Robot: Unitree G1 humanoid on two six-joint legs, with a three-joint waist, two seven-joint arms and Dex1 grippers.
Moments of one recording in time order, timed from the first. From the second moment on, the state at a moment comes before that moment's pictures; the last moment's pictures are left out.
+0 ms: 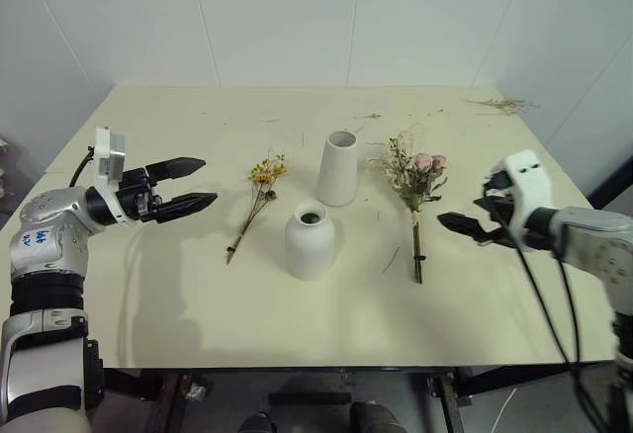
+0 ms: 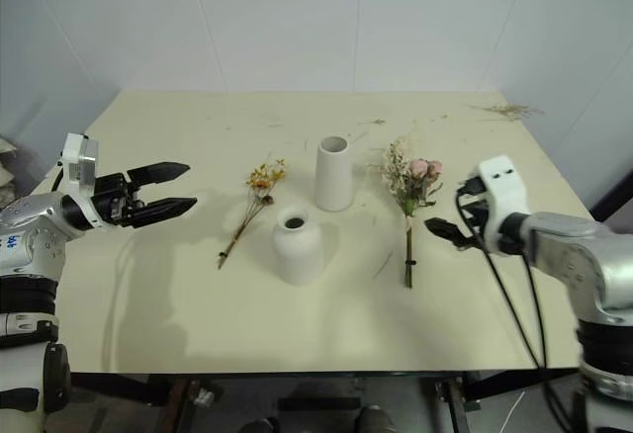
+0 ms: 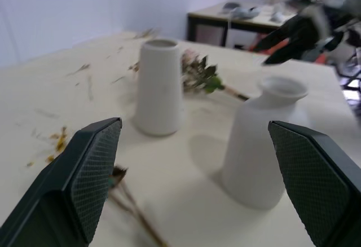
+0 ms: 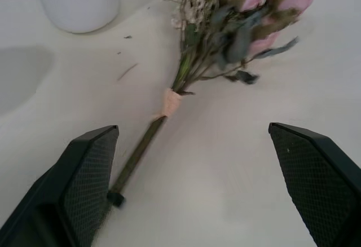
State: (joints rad) left arm -0.77 0.77 0.26 0.55 -0.52 0.25 -1.39; right arm -0.67 -0.74 -0.14 -0.18 0.56 1.29 0.38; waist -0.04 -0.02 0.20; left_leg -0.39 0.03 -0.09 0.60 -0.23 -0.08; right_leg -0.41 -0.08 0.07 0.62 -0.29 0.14
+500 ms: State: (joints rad) left arm -0.70 0.78 0.29 0.44 -0.54 0.31 -1.36; right arm -0.86 -0.58 0.03 0.21 0.36 1.18 0.34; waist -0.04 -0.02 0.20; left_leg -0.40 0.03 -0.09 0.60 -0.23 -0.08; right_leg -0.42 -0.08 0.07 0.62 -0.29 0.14
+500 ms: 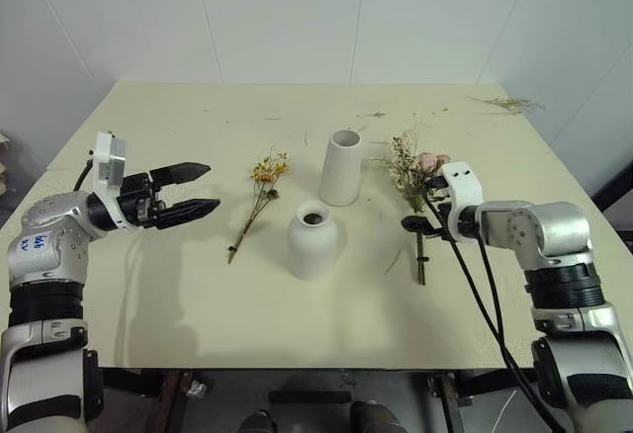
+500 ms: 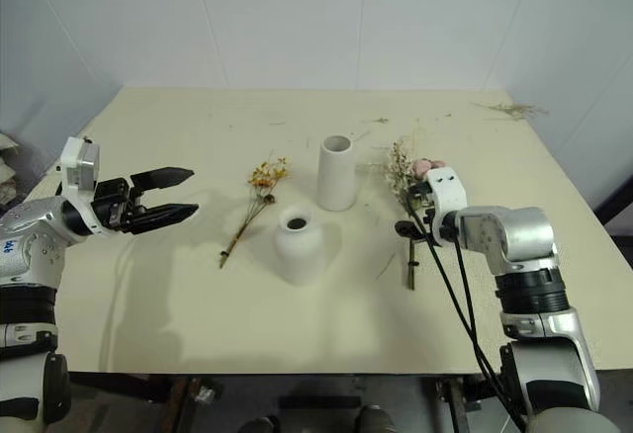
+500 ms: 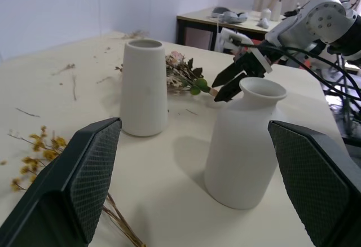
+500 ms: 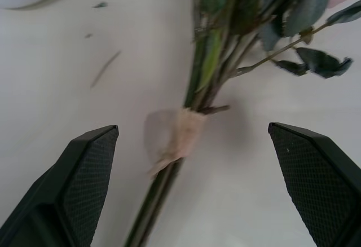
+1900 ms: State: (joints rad) left arm -0.76 0.74 0.25 0.49 -0.54 0.27 -1.32; right arm -1.33 -0.35 -0.16 0.75 0.18 0.02 0.29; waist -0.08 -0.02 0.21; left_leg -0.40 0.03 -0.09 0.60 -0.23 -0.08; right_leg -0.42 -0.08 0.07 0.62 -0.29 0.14
